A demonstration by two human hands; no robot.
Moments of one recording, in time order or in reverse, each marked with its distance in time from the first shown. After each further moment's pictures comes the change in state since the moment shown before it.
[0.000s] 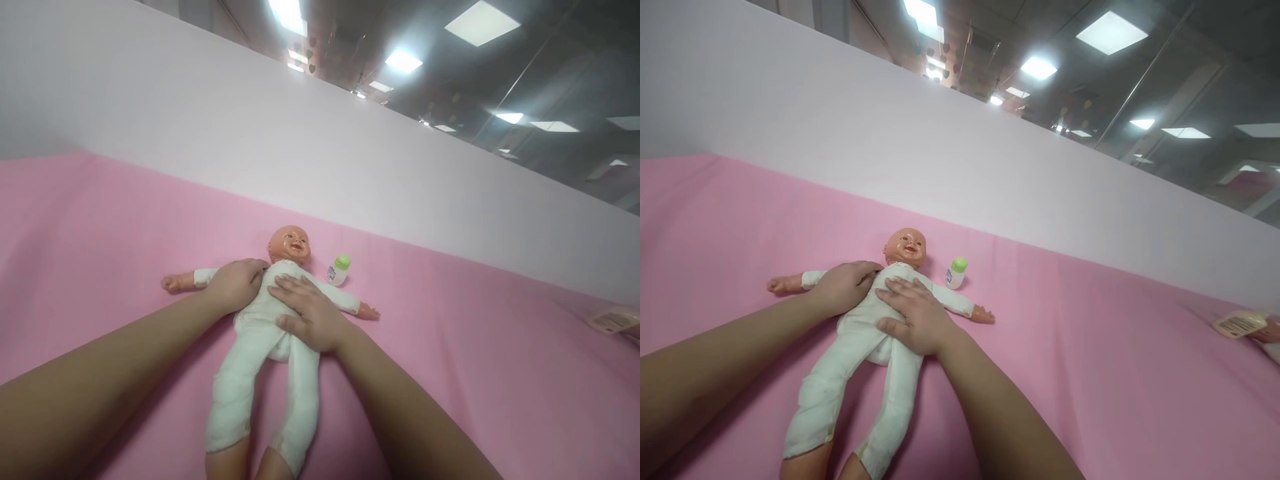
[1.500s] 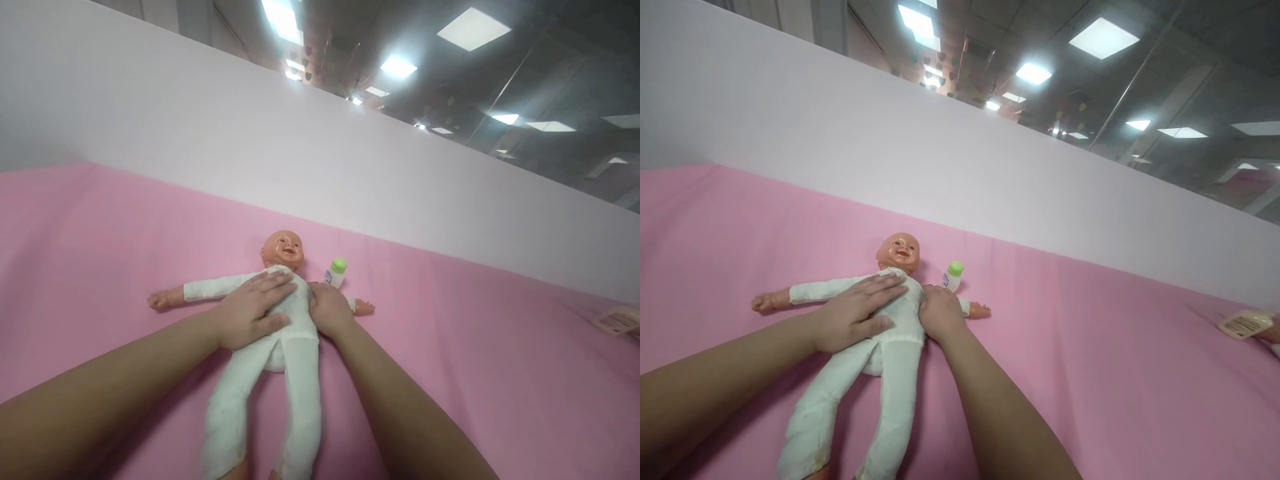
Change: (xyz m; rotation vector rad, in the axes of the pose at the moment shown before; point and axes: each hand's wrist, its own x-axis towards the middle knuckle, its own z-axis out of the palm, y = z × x) left_hand -0.022 0.032 0.002 -0.073 -0.152 0.413; right_hand 0.004 0.047 0.007 -0.198 0.135 0.536
